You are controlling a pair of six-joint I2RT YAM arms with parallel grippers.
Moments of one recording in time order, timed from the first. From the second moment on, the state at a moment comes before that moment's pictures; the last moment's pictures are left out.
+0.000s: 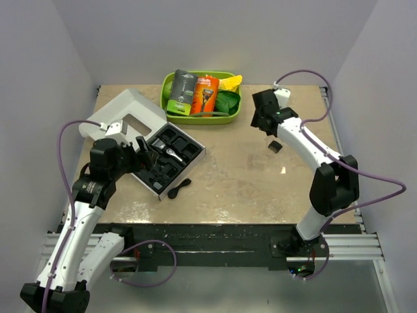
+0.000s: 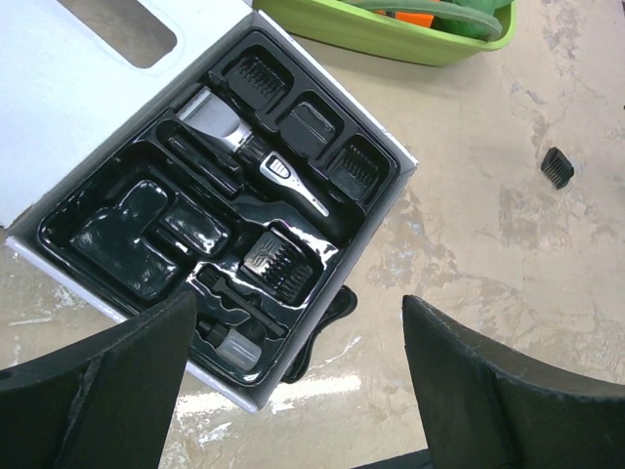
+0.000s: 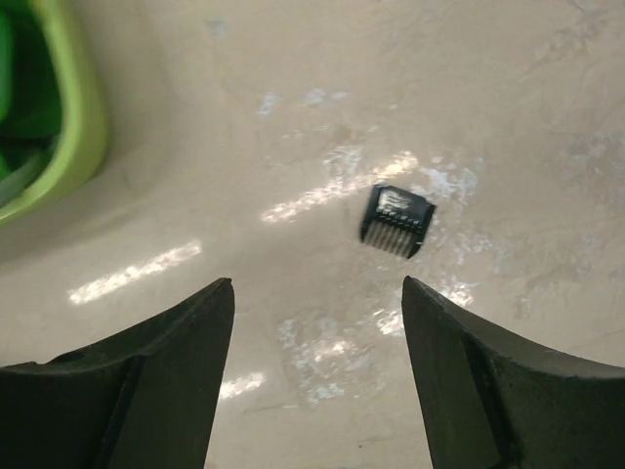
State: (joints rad) left arm -0.20 0.74 0.85 -0.61 0.06 -0.43; right arm 0.42 1.68 1.46 -0.65 0.59 0.60
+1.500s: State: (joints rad) left arm -0.20 0.78 0.79 -0.53 0.14 -0.41; right arm 0.18 1.96 1.31 -0.51 0.45 0.79
